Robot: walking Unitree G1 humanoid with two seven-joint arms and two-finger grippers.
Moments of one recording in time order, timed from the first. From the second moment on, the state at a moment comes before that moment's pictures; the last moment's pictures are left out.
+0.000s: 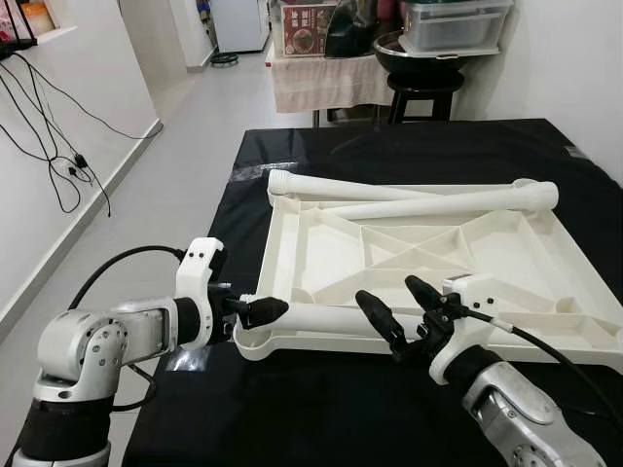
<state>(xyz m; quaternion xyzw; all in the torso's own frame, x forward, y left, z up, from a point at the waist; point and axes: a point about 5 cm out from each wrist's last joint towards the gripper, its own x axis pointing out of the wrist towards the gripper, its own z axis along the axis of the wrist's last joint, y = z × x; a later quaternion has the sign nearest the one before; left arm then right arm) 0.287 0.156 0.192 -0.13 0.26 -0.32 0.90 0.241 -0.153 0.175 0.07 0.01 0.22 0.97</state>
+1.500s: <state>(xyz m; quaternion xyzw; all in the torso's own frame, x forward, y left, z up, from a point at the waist) 0.279 0.107 0.182 -0.39 0.26 -0.44 0.77 0.267 -0.151 0.215 0.08 -0.05 0.23 0.97</state>
